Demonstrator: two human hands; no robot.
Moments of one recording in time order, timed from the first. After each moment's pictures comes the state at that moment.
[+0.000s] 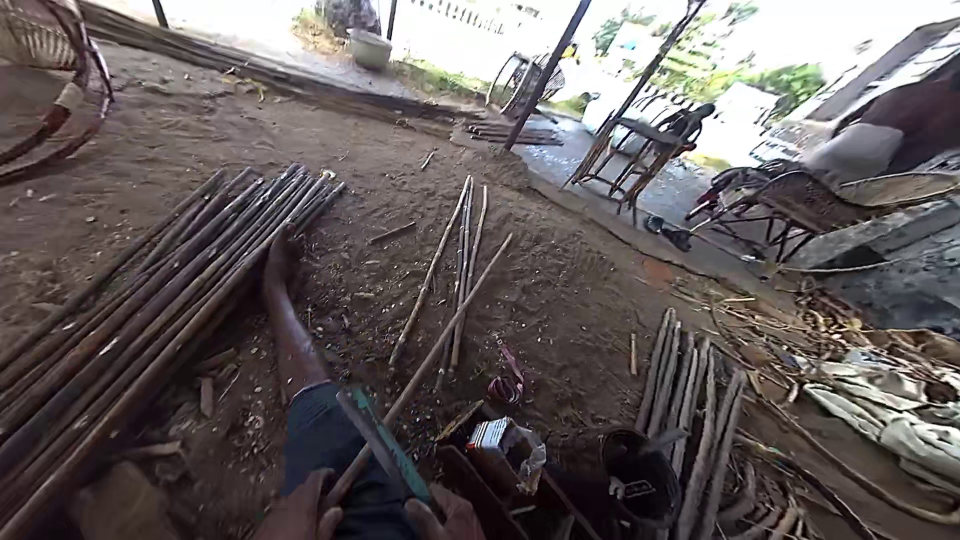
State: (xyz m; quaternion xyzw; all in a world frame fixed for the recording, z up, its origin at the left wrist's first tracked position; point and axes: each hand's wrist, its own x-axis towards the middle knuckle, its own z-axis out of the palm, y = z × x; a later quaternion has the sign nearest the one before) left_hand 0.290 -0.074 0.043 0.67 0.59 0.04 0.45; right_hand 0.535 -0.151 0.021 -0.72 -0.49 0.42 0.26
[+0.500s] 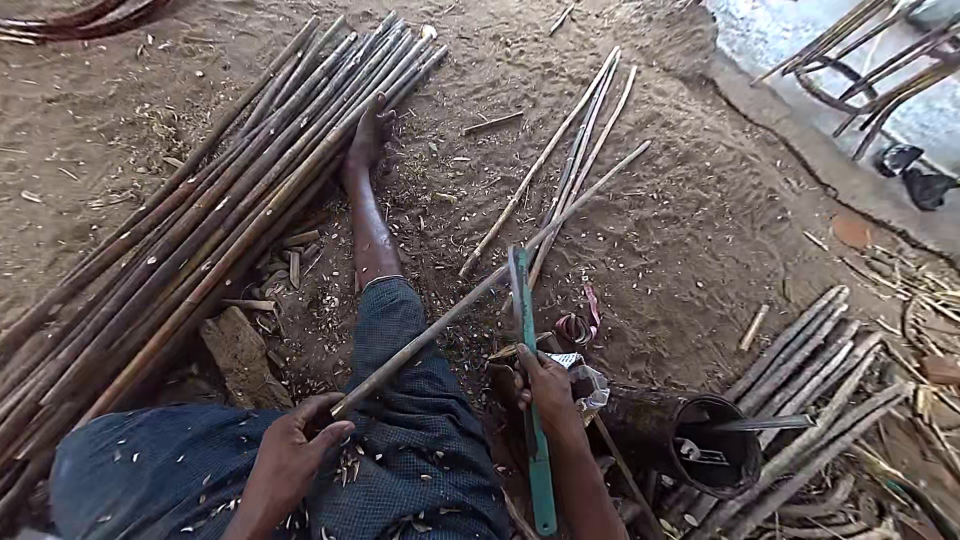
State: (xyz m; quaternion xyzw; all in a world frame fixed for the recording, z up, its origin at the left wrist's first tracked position) left_hand 0.231 -0.153 0.032 0.47 0.65 0.29 0.53; right_hand 0.614 -0.082 0.015 -0.74 -0.27 0.51 0.34
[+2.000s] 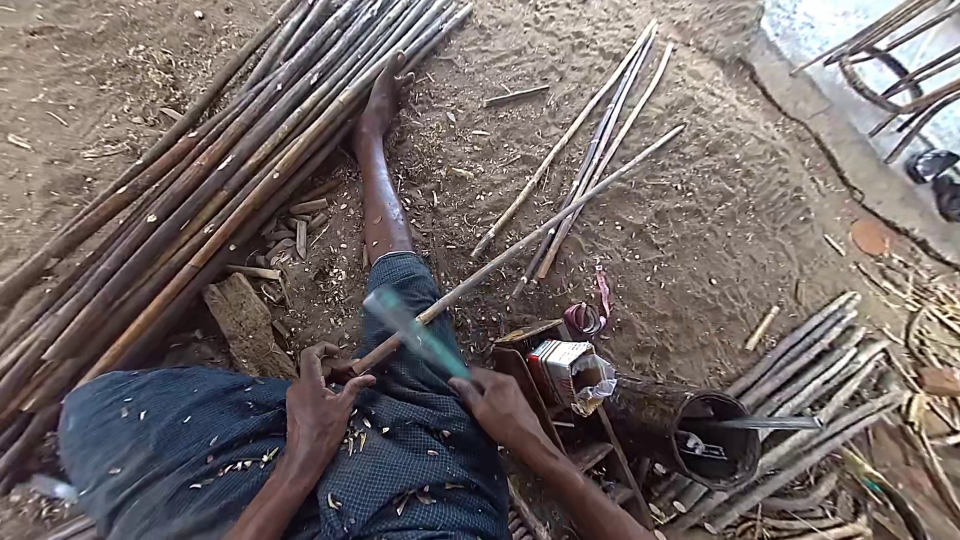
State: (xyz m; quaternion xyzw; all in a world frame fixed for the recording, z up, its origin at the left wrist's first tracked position) left_hand 0.265 -0.148 0.008 0.53 0.71 0.35 0.30; right_hand 0.553 -0.109 0.034 -0.69 -0.58 0.44 0.02
